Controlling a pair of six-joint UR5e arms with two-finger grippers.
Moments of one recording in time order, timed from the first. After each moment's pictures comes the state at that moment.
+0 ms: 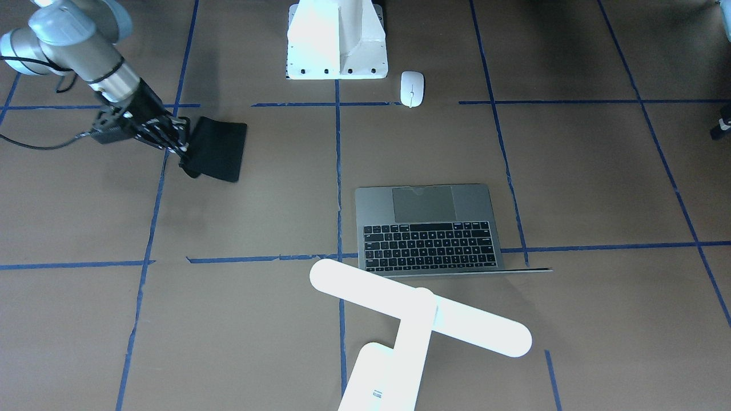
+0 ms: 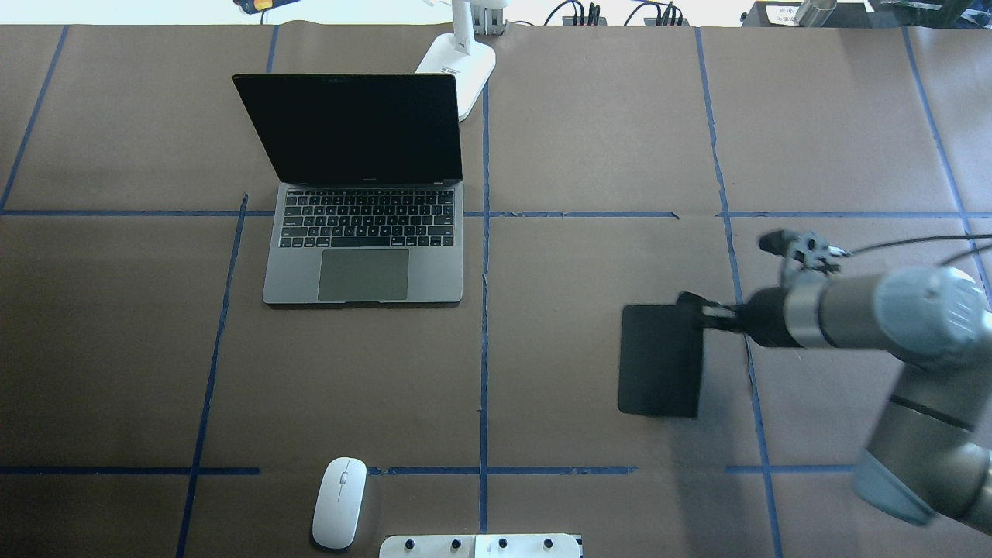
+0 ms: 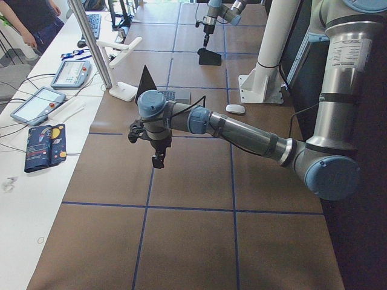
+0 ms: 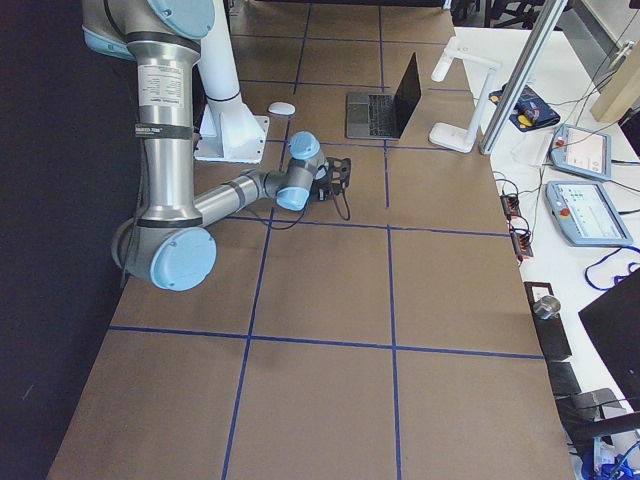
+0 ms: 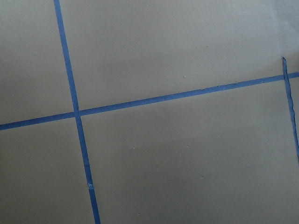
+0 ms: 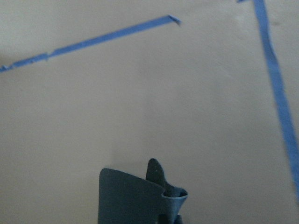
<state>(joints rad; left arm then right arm) -1.46 -1.63 -1.85 -1.38 -2.41 -0.01 0.59 -1.47 1.84 -0.86 1.84 1.40</state>
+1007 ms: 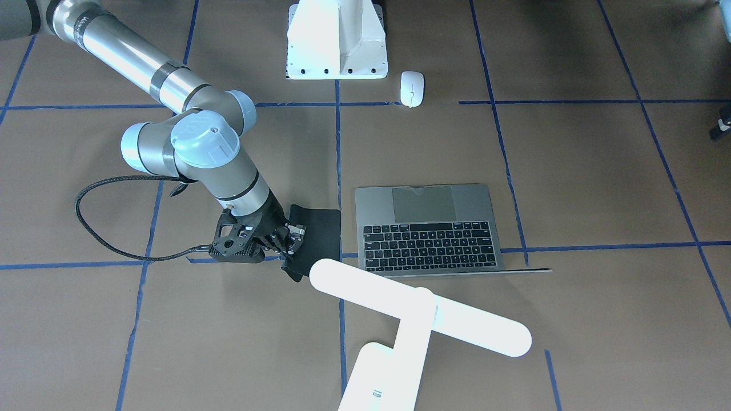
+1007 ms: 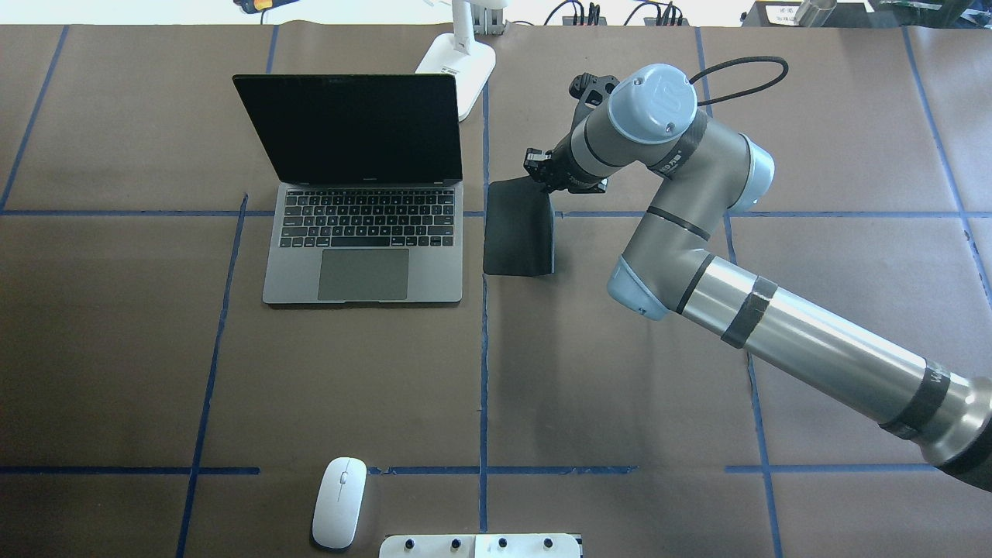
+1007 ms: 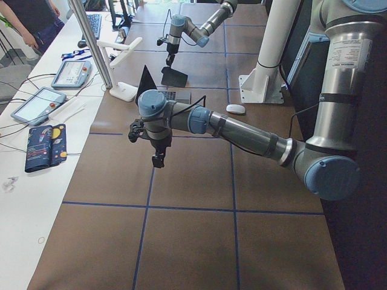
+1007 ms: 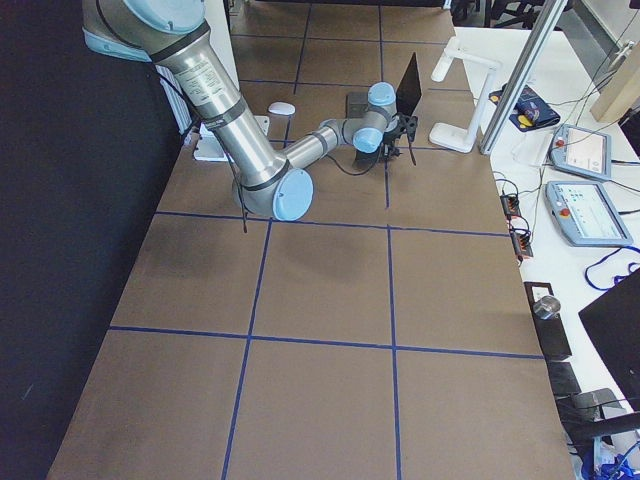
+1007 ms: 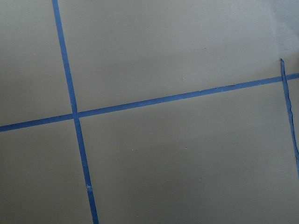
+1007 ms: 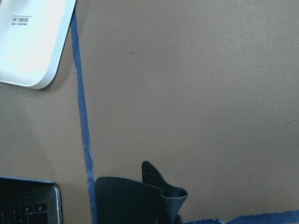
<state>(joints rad) -1.46 -1.64 -1.85 -1.39 -2.41 -0.01 0.71 -0.83 1.27 -0.99 1.93 1.37</state>
